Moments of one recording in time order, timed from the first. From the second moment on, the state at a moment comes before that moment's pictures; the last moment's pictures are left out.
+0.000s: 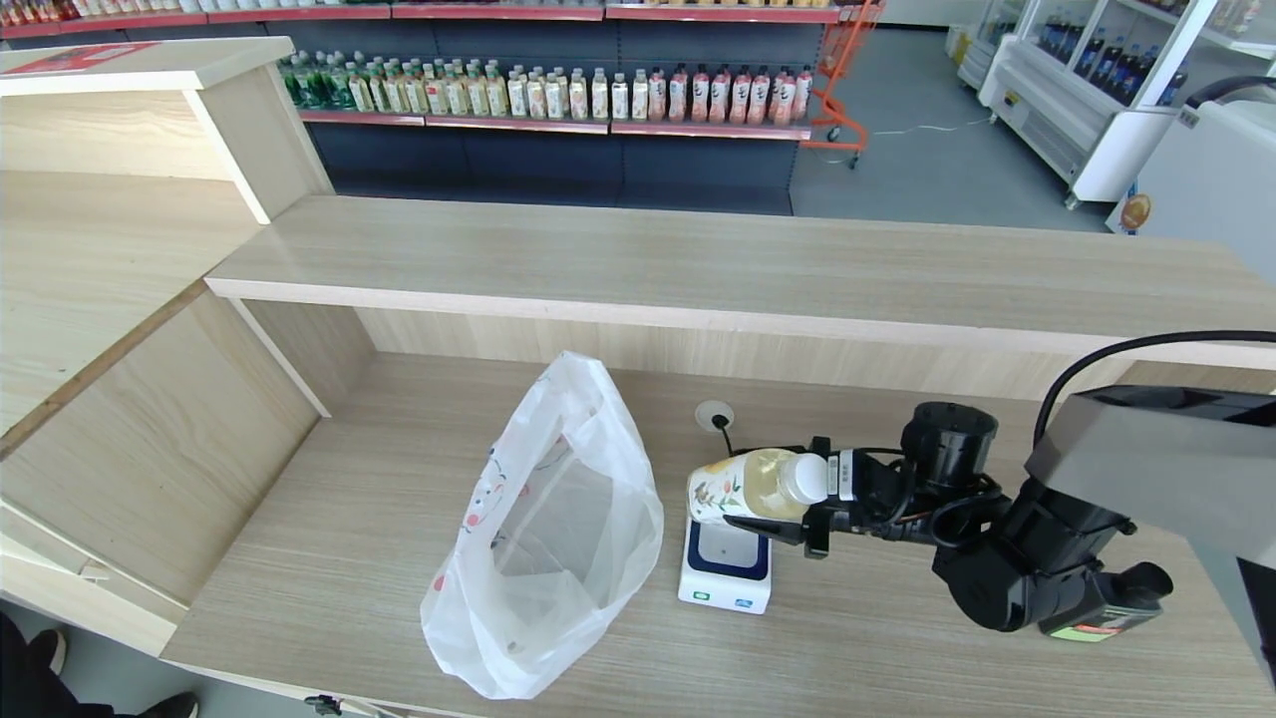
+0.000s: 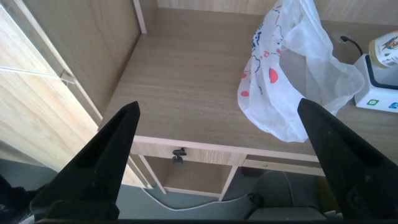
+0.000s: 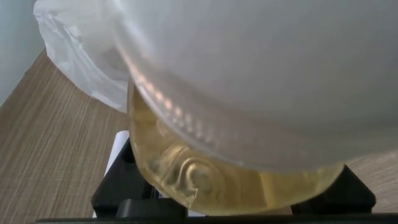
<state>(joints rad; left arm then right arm) 0.00 0.00 0.00 0.00 -0.02 0.00 0.30 2.30 -0.80 -1.40 1.01 -0.77</state>
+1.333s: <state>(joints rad) 0.00 0.00 0.00 0.00 -0.02 0.00 0.26 2.28 -0.81 -1.40 1.00 -0.83</state>
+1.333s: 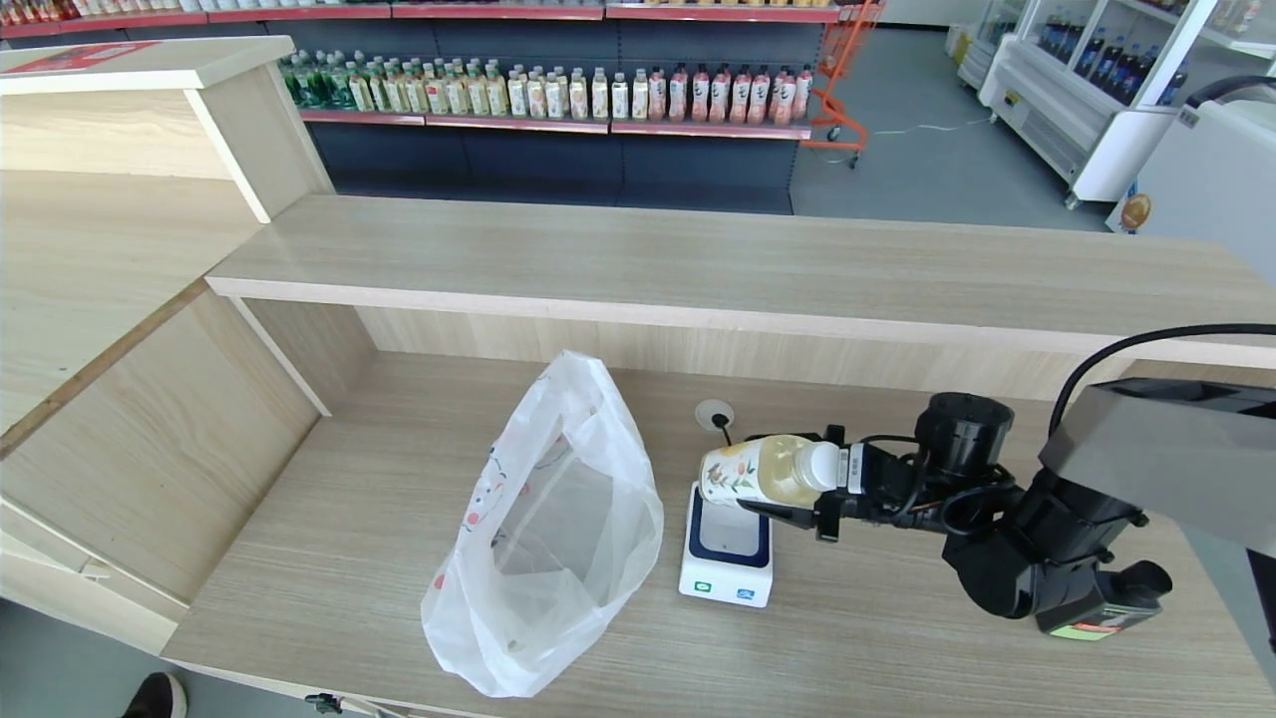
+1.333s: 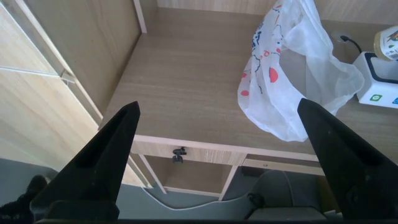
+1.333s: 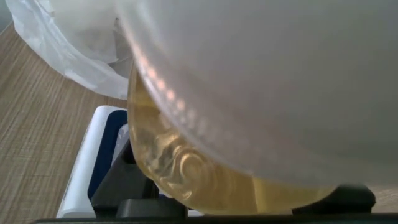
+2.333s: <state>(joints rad) 0.00 0.00 0.00 0.00 -0.02 0.00 0.17 1.85 -0.57 -1.11 0.97 -0.40</state>
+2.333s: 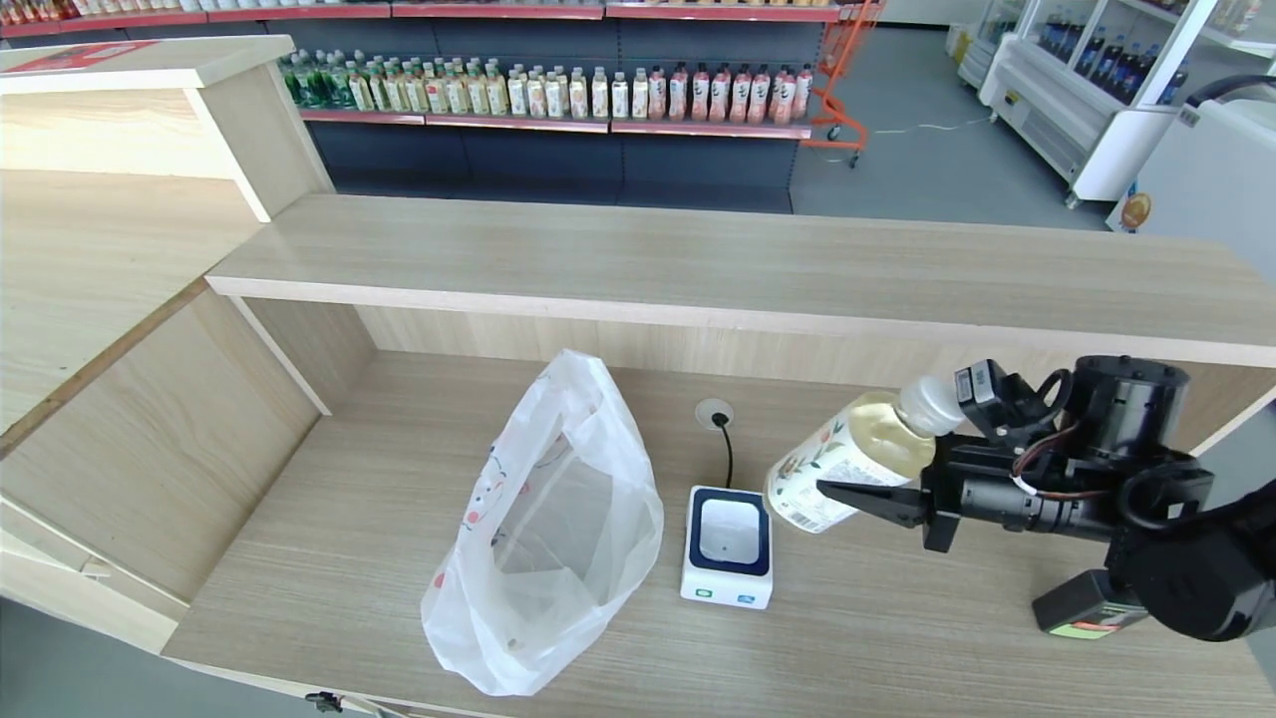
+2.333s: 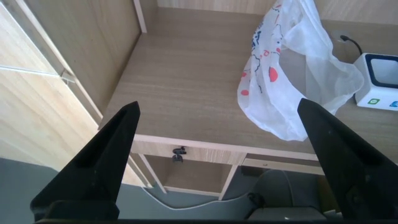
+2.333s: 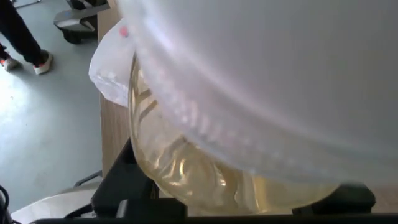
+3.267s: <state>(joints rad) 0.00 0.00 0.00 0.00 -0.02 0.00 0.22 1.59 -0.39 -1.08 0.75 0.13</state>
